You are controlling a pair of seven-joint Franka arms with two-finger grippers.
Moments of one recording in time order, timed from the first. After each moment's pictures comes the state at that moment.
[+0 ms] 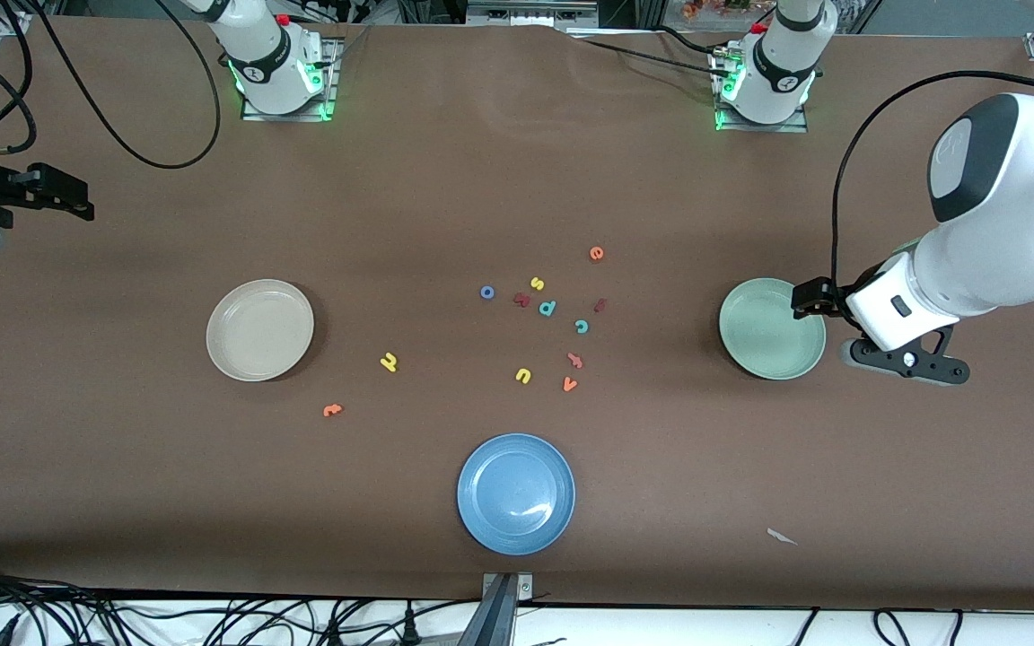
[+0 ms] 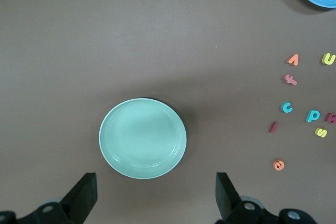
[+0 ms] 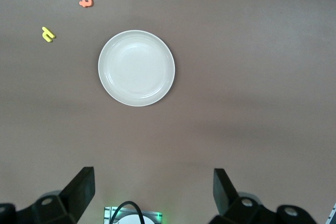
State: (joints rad) left arm 0.05 0.36 -0.24 -1.42 0.03 1.64 0.01; right arm 0.11 0.09 -0.13 -1.51 -0.03 1.46 -0.16
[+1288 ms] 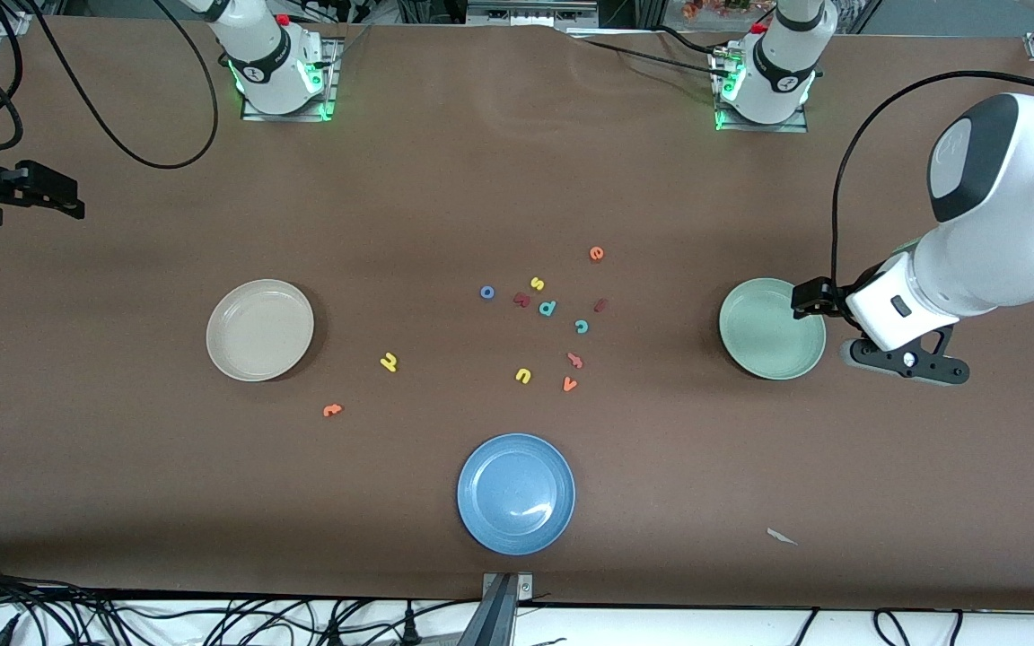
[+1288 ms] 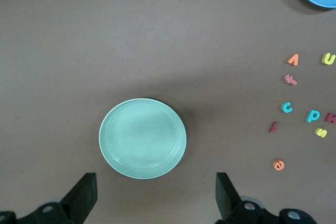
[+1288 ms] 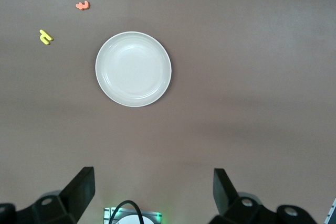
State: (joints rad) left arm 0.05 0.36 -0.24 -1.42 0.03 1.64 0.01; right arm 0.10 0.09 -0.14 -1.50 -0.03 1.45 -0.16
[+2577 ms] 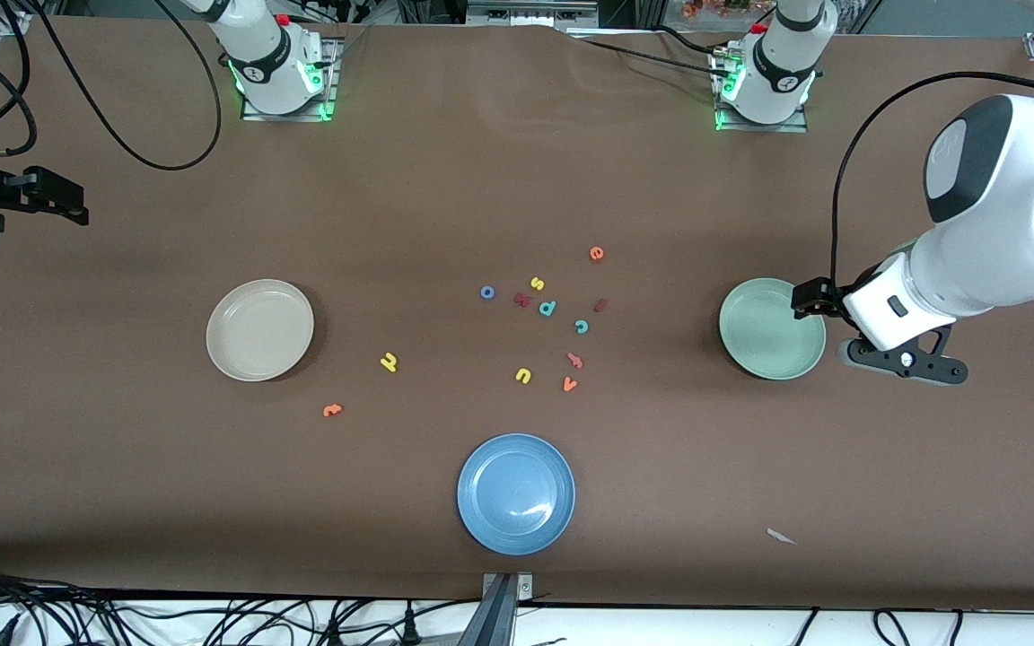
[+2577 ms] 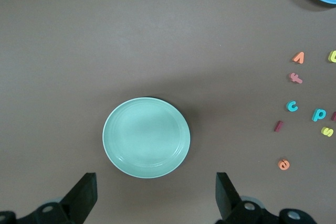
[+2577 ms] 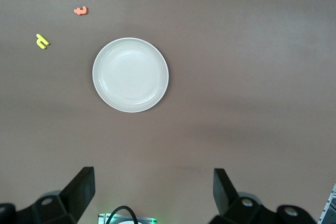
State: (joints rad) left arm 0.04 0.36 -0.24 -1.42 0.04 1.64 0.01; right arm 0.12 0.10 -0.14 -1.49 -0.06 1.48 -0.16
